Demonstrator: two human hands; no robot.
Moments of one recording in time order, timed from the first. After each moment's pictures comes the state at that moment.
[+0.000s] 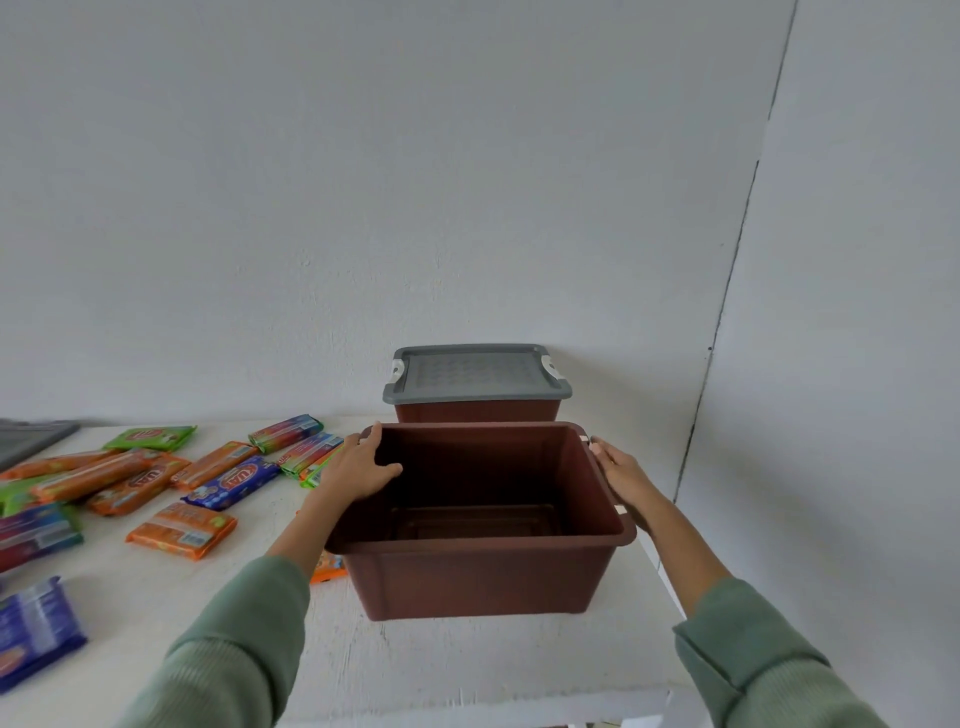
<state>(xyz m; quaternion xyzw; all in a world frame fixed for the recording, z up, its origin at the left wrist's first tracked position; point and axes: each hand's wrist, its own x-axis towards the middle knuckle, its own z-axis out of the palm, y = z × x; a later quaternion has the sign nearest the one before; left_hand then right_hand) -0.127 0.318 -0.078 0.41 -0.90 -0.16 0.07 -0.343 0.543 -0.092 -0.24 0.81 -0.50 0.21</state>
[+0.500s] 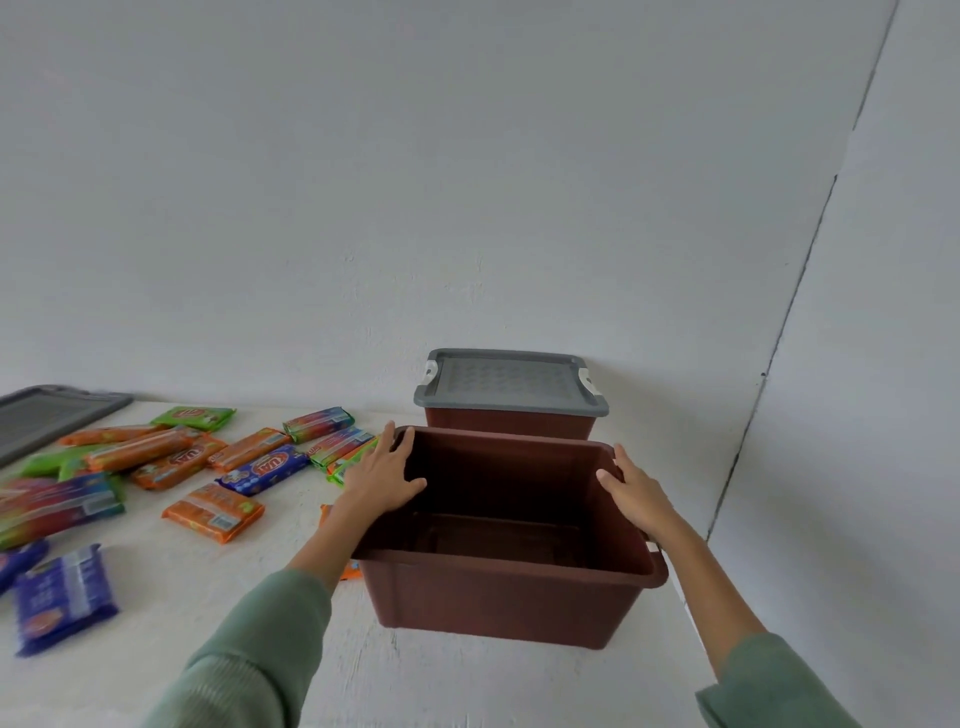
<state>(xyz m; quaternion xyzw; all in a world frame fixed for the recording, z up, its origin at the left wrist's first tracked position) -0.129 0.321 -0.083 0.41 -0.91 -0.08 0.05 -0.348 0.524 -0.089 -0.33 0.86 -0.34 0.17</state>
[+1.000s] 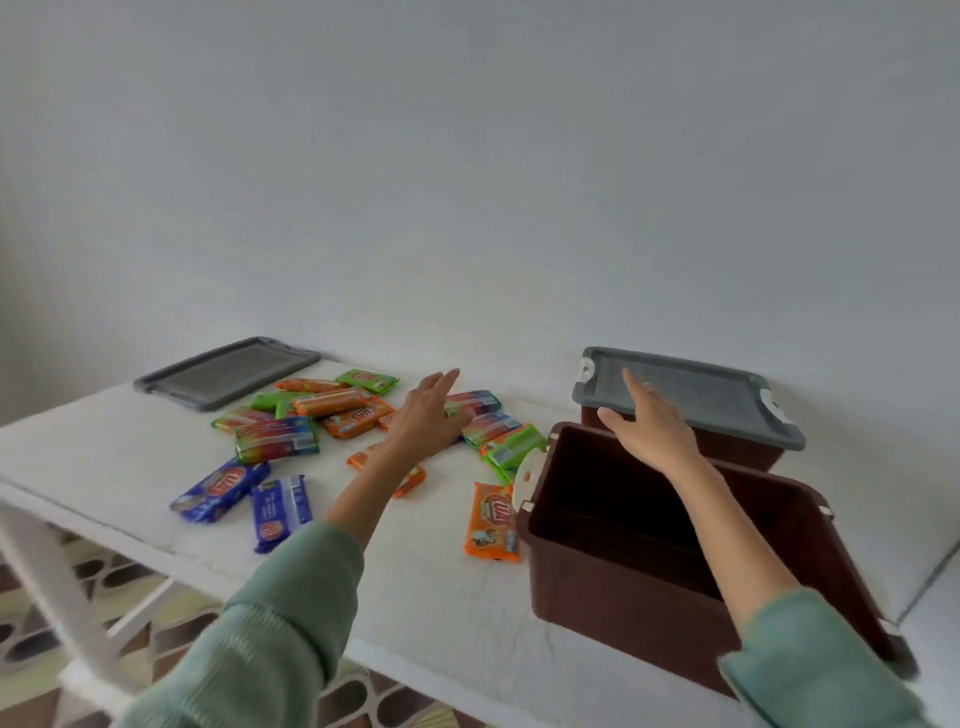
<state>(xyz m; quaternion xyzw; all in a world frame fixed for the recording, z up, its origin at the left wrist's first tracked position) -0.012 0.274 -0.041 0.47 -0.83 -0.19 0.24 -0.236 0.391 -0.025 -0.50 0.83 -0.24 0.04</state>
